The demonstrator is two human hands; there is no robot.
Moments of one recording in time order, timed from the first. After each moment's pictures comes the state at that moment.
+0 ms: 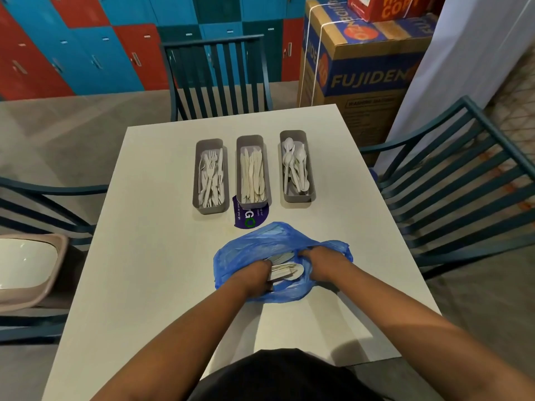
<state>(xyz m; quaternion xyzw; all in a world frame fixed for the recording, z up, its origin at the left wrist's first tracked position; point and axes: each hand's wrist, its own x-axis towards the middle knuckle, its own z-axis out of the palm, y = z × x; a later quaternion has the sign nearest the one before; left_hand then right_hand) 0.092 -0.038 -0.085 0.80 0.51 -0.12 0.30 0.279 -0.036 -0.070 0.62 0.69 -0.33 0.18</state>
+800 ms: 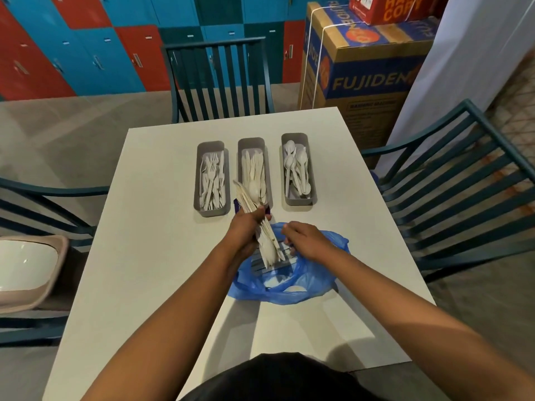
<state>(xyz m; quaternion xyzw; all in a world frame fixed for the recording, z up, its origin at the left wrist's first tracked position) 0.114 0.021 -0.007 0.25 0.53 0.41 0.69 0.253 -0.017 -0.025 0.65 0.52 -0.51 -0.21</state>
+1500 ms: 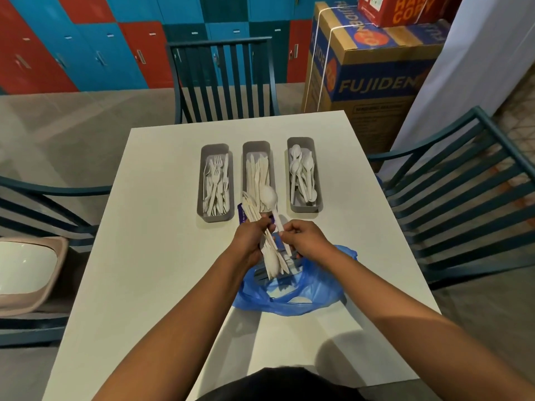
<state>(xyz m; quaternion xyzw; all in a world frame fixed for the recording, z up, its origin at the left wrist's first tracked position) 0.112 0.032 -0.014 0.16 0.56 0.39 0.72 0.237 0.004 -0.012 0.65 0.45 -0.55 -0.29</state>
